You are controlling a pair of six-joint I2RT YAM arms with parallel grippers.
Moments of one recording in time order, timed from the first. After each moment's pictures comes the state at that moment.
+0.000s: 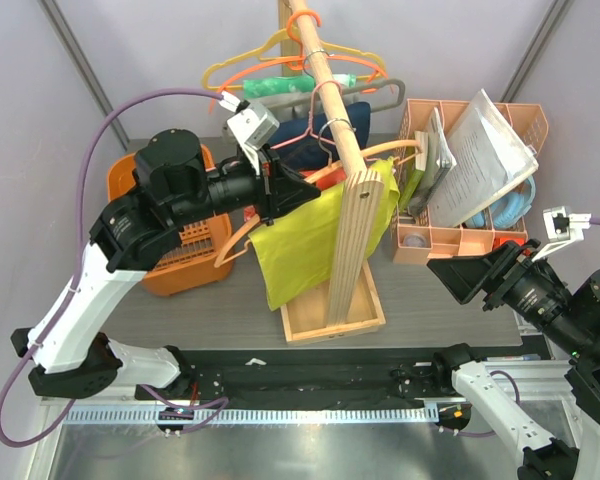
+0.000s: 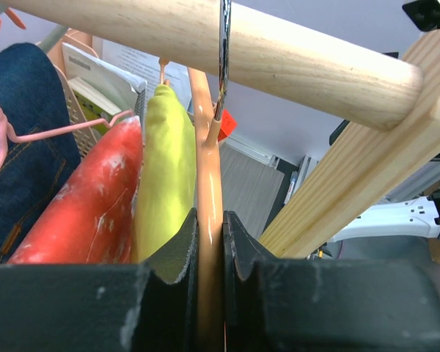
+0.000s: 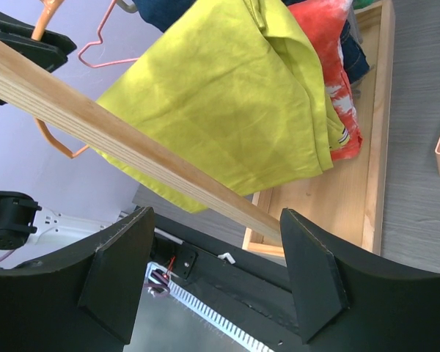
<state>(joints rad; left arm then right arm) -0.88 1.29 1.91 -0.67 0.30 -0.18 0.28 0.62 1.57 -1.11 -0.30 0.60</state>
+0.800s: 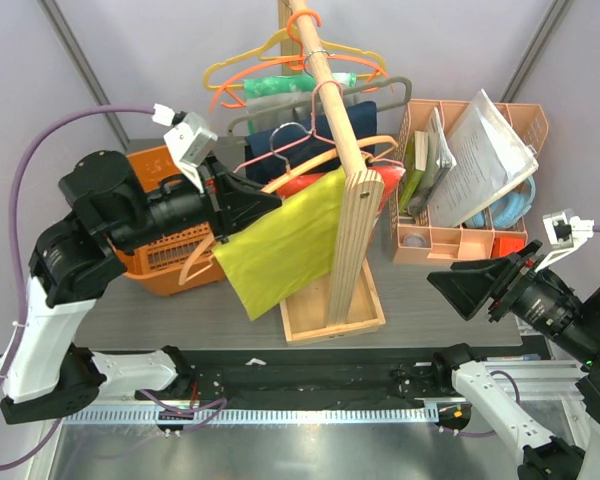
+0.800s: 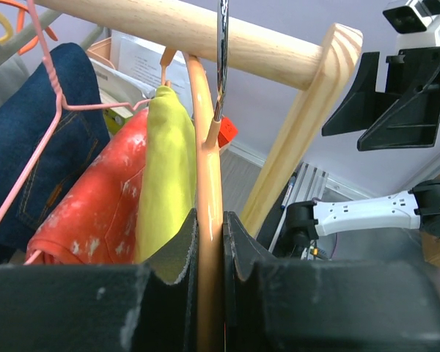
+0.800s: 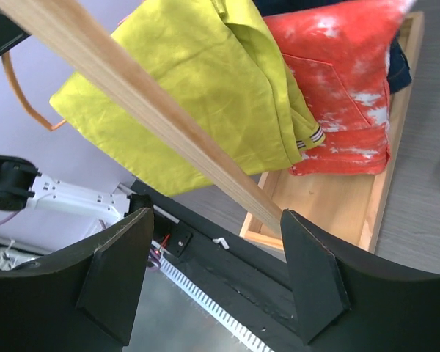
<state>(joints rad) -0.88 1.16 1.94 -0.78 0.26 -0.18 0.28 0.63 1.64 -1.15 -0.38 0.51</state>
